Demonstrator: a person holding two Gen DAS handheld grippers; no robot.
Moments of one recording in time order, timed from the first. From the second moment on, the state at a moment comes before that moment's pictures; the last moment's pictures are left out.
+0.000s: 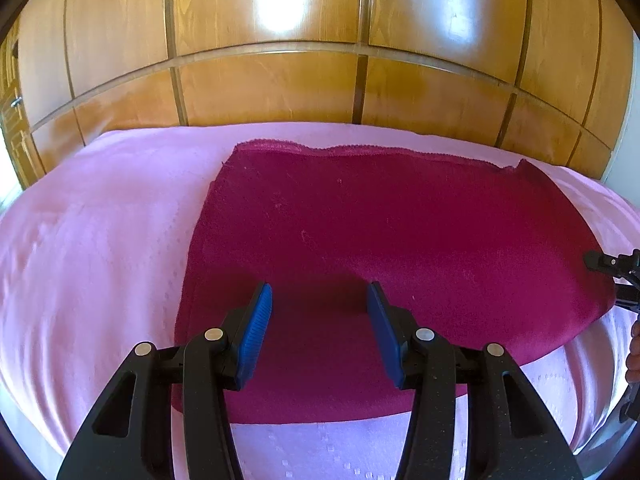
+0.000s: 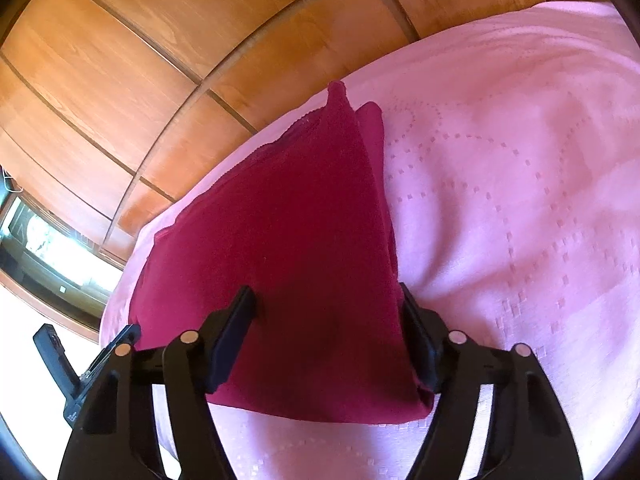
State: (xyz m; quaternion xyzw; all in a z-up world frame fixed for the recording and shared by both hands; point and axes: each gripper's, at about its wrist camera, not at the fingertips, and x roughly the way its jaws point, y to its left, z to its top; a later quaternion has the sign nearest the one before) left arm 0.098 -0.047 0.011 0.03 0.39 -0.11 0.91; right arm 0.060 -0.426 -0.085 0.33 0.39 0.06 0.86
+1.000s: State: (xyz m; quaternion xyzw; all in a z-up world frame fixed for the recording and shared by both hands) left arm 0.109 -0.015 0.012 -0.08 0.44 -0.15 0.88; right arm 0.062 -0.415 -0.057 0.33 0.39 0.07 0.86
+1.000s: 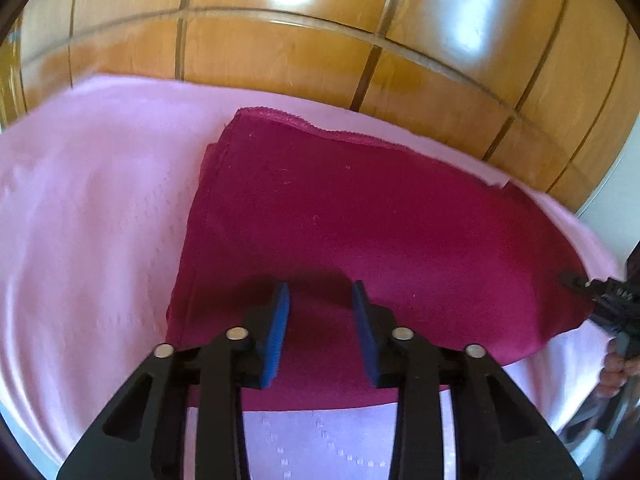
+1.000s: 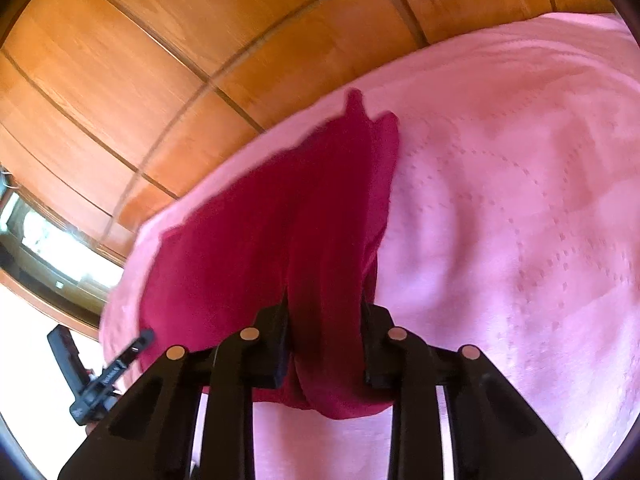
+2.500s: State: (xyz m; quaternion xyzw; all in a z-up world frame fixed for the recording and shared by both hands) left arm 0.153 0.041 0.047 -0.27 0.50 -0.26 0.78; right arm 0.050 -0.207 -0.028 0.11 0.37 0.30 0.87
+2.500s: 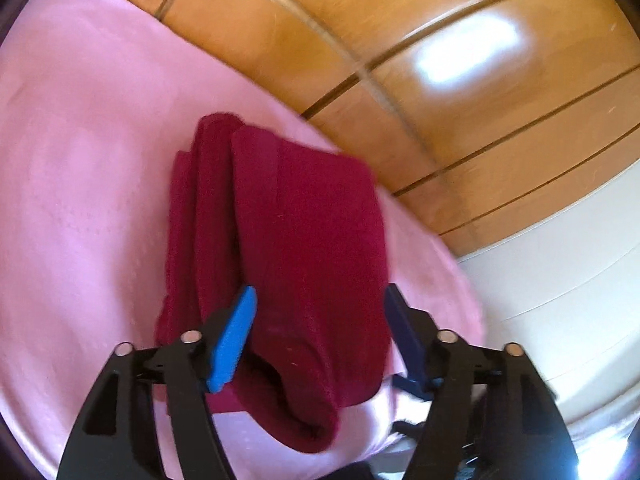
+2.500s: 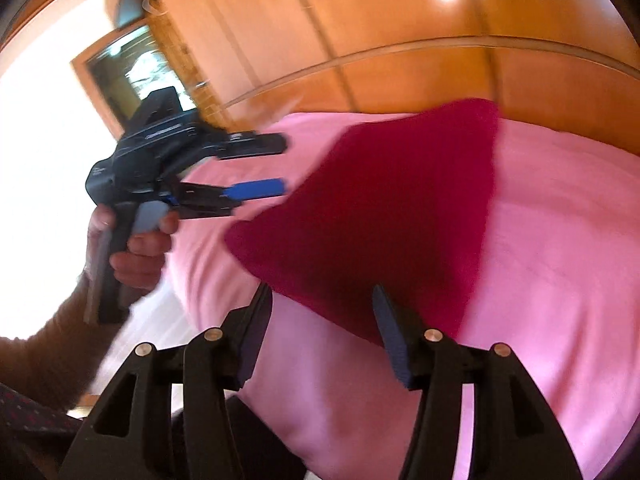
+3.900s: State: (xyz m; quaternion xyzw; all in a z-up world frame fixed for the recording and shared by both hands) left arm 0.131 0.033 0.010 -0.06 0.45 -0.09 0.89; right arm 0.233 -0.192 -0.049 0.10 0.44 0.20 0.87
